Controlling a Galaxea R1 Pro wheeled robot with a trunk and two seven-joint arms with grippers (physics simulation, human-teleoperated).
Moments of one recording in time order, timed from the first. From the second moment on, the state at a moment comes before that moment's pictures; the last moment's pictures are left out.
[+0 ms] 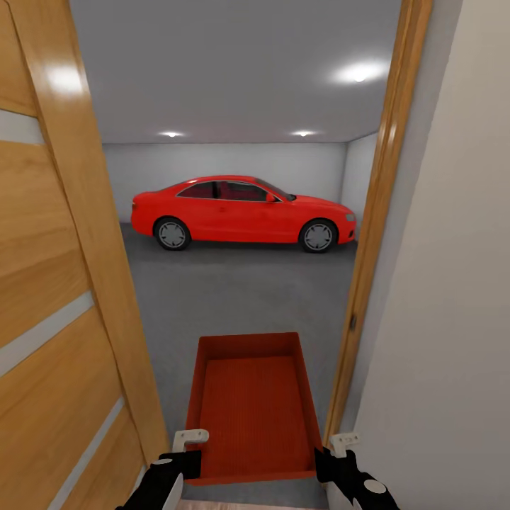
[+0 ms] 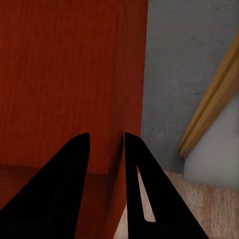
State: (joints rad) left arm -0.32 -0.12 0.01 -0.73 0.01 0.39 0.15; right arm -0.29 -0.01 0.12 -0.67 -0.08 0.05 0.13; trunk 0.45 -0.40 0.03
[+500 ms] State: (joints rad) left arm -0.32 -0.12 0.01 -0.73 0.01 0.39 0.14; right arm -0.29 -0.01 0.12 -0.67 -0.08 0.05 0.13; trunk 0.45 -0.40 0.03
